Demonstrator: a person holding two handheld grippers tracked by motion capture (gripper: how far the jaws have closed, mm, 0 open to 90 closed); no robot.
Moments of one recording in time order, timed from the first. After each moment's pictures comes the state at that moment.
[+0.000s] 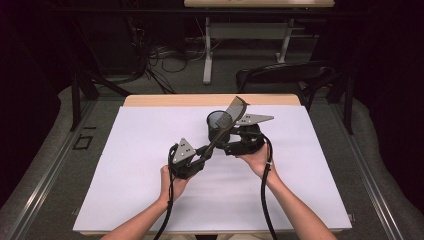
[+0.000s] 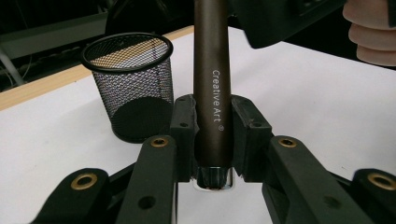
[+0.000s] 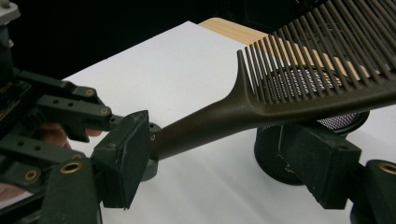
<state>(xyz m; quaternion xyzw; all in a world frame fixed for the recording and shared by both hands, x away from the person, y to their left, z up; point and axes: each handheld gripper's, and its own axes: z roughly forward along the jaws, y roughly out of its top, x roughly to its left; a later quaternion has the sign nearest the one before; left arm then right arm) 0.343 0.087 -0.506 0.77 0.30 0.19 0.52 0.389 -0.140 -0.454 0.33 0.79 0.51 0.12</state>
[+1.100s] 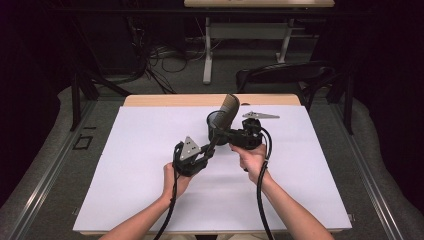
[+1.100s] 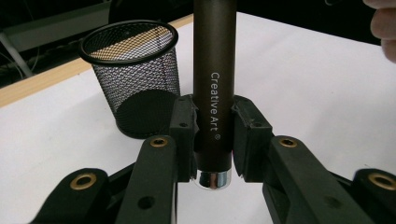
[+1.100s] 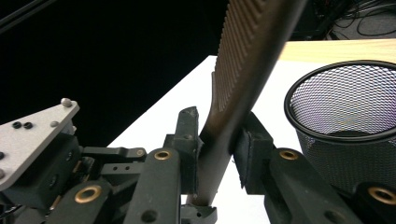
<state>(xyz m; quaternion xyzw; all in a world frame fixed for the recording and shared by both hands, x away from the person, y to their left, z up) 0.353 0.077 -0.510 0.79 0.29 0.20 0.49 0.402 -0.142 -0.463 0.41 0.69 0.59 0.01</state>
